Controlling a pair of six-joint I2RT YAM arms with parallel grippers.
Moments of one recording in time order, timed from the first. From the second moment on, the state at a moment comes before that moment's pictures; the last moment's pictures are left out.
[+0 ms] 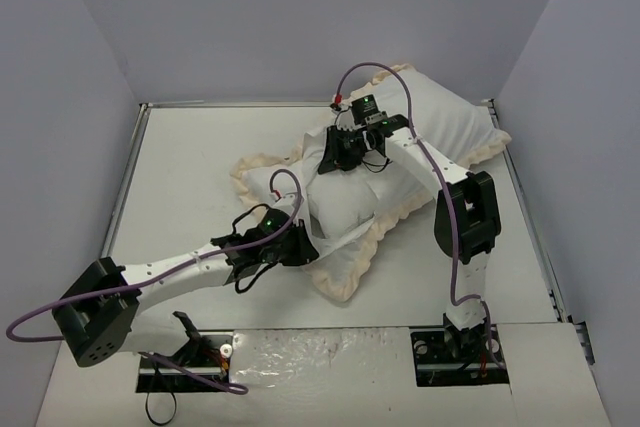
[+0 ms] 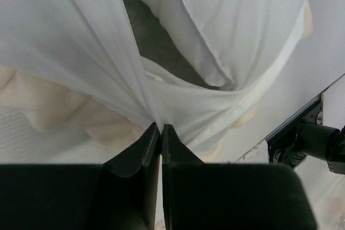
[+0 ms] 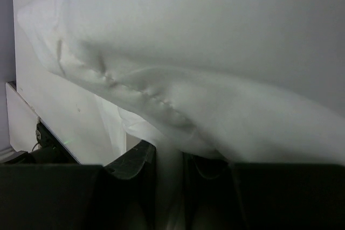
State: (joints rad) left arm -0.87 1.29 0.65 -0.05 0.07 -0.82; right arm 0.44 2.01 1.70 -0.58 -0.49 0.35
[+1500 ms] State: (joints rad) left arm -0.52 1.37 0.83 -0.17 0.07 -0.88; right arm 0.50 1.52 1.16 -0.41 -0.56 -0.22
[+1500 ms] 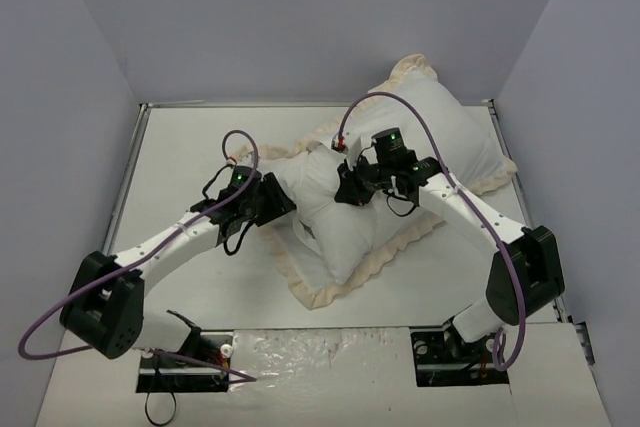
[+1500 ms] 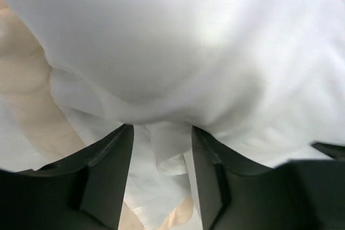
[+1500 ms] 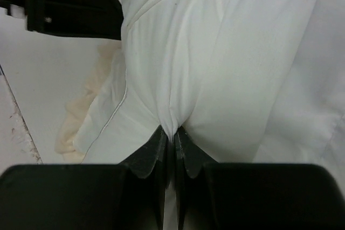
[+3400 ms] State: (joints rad) left arm -0.55 1.39 0.99 -0.30 -0.11 -0.59; right arm 0.51 1.51 1.15 -0.41 -0.53 -0.22
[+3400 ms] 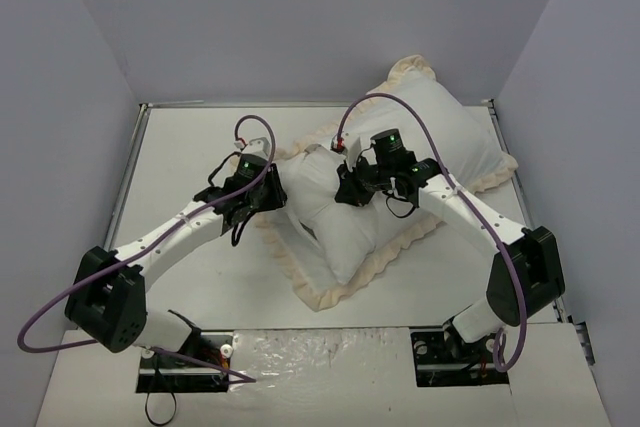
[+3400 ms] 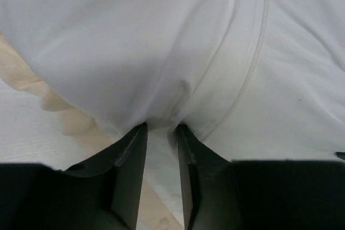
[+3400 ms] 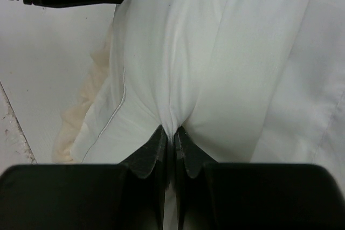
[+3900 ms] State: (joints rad) left arm -0.54 1.38 0.91 -0.17 0.01 -0.63; right arm 0.50 1.51 1.15 -0.41 -0.54 -0.22
